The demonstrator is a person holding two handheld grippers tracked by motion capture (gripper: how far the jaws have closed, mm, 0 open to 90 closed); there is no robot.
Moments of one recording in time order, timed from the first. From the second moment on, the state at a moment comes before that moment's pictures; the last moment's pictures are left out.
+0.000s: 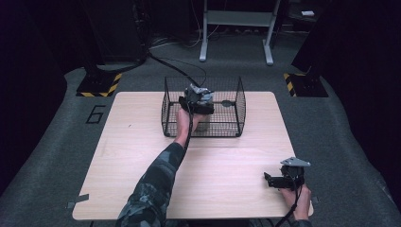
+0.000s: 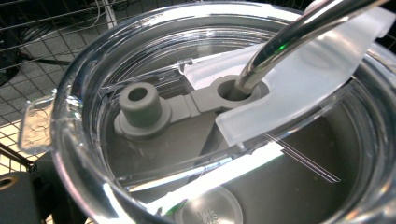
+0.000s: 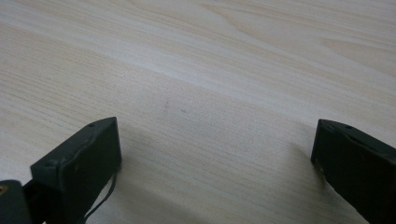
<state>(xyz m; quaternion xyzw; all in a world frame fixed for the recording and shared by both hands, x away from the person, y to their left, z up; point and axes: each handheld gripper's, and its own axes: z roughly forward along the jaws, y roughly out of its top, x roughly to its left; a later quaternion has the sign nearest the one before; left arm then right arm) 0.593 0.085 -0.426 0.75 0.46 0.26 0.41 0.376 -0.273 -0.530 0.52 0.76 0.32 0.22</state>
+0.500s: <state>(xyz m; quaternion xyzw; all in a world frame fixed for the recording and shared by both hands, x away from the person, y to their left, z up) 0.587 0.086 -0.426 0.75 0.46 0.26 0.40 0.376 -0.273 -0.530 0.52 0.76 0.32 0.22</state>
